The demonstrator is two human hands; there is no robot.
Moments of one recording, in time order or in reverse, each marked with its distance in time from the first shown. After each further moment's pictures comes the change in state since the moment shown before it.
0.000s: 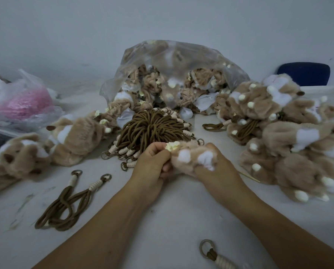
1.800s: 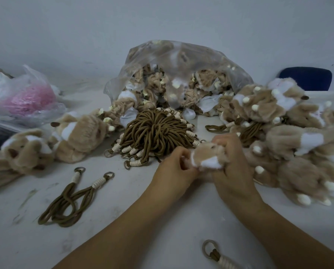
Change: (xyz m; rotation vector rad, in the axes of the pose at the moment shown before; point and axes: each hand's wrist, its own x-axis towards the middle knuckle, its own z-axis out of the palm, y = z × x) left_hand -0.013 -0.010 0.014 0.850 -0.103 0.165; right_hand 0.010 0.000 -0.001 -0.094 0.388 -0.683
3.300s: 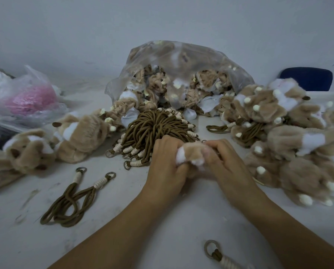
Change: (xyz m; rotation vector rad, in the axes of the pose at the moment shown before) left_hand -0.001 -0.002 -0.008 0.149 0.318 0.448; right_hand -0.003 0.006 -0.005 0.059 -0.271 0.326
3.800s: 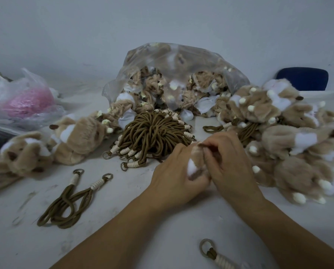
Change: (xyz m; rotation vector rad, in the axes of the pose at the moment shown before) left_hand -0.002 0.006 0.009 0.161 -0.348 0.092; right_hand 0.003 -0.011 -0.004 -0.324 0.279 -0.374
